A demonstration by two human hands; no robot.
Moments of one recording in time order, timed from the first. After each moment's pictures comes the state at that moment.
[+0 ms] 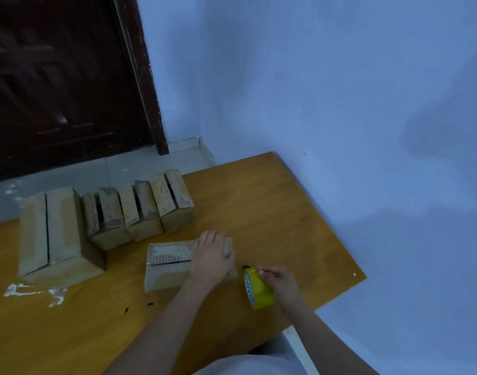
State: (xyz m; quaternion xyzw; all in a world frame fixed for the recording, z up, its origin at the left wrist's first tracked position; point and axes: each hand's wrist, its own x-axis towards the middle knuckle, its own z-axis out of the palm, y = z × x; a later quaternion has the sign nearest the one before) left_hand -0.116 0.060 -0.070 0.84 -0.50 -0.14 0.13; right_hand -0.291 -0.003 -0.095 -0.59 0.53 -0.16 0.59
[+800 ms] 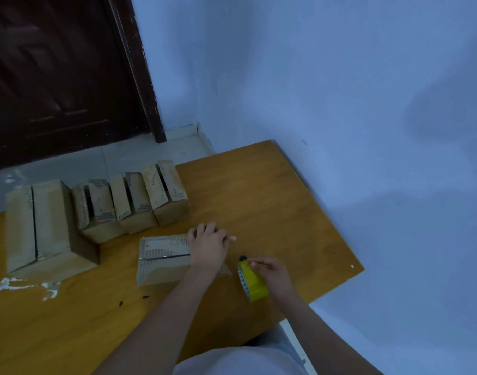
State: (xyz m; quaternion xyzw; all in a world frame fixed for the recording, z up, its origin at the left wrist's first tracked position) left_hand -0.121 0.041 -0.077 0.87 -0.48 -0.11 0.07; right_hand -0.287 -0.007 -0.088 -0.60 0.50 -0.15 0.61
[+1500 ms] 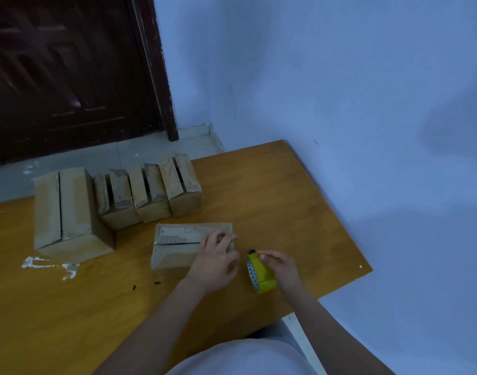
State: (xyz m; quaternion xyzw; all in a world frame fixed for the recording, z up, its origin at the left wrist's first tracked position) left_hand -0.120 0.102 -0.083 0.74 -0.67 -0.06 0.09; right_hand -0.287 -0.004 -0.094 -0.60 0.50 -0.14 0.61
